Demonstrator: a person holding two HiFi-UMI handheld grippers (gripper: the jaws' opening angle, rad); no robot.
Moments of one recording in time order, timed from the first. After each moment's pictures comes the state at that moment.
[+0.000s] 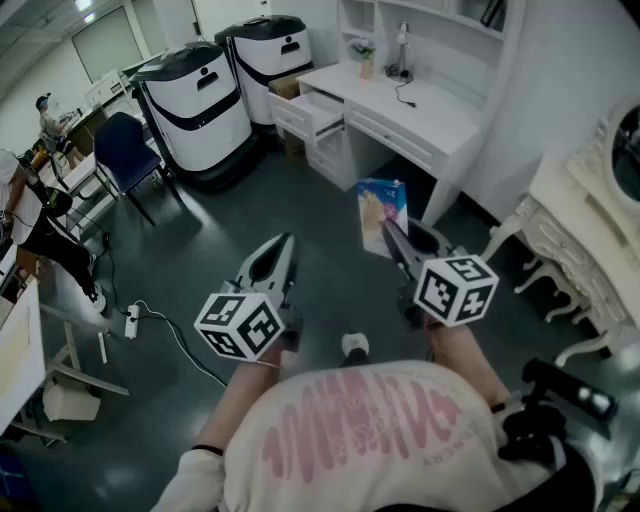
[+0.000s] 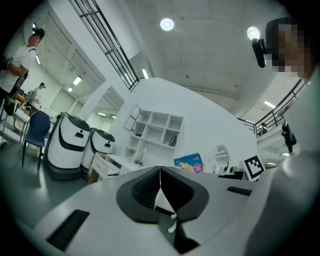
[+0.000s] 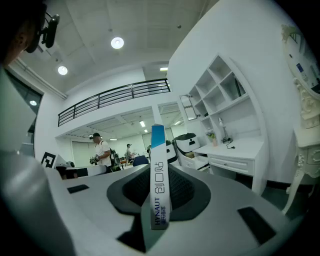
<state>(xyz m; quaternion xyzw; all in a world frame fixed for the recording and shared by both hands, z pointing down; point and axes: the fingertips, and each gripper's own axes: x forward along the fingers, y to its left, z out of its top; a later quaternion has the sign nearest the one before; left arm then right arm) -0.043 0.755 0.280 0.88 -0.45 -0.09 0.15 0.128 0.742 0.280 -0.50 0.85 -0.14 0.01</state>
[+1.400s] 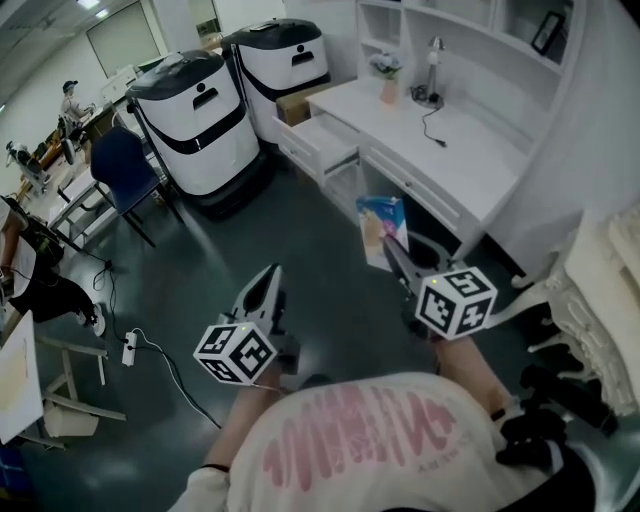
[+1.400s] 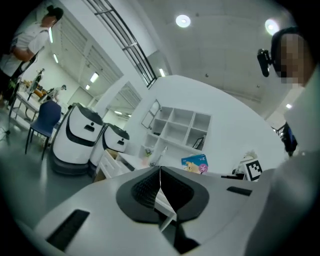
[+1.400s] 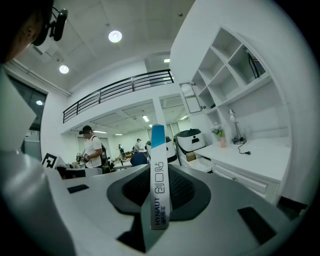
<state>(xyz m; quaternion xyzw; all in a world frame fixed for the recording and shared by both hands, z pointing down) -0.026 0.498 0.328 0.83 -0.51 -0.12 0.20 0.170 0.456 0.309 -0.45 0.88 -0.14 -0.02</state>
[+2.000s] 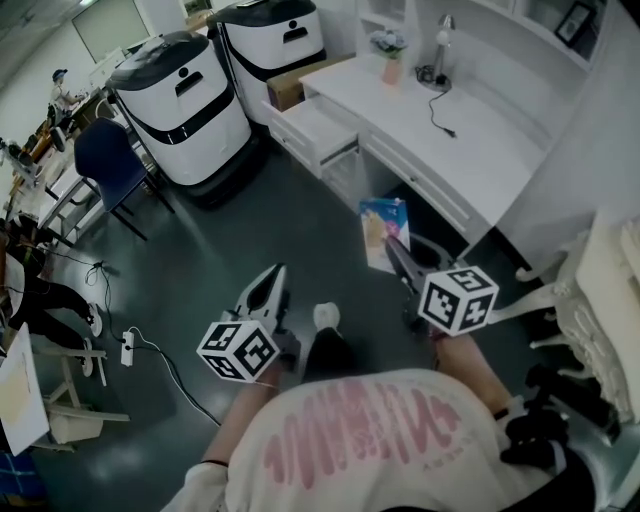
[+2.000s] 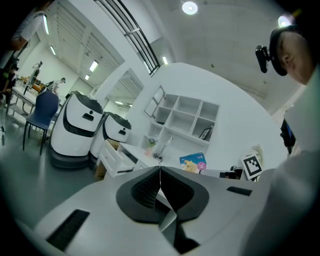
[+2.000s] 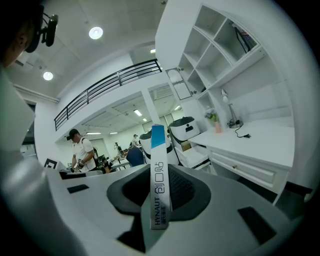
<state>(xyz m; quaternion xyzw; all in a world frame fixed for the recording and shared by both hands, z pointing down) -0.014 0.400 0.377 0.83 -0.50 -0.07 0.24 0.182 0.359 0.367 -0.45 0.86 -0.22 -0.03</state>
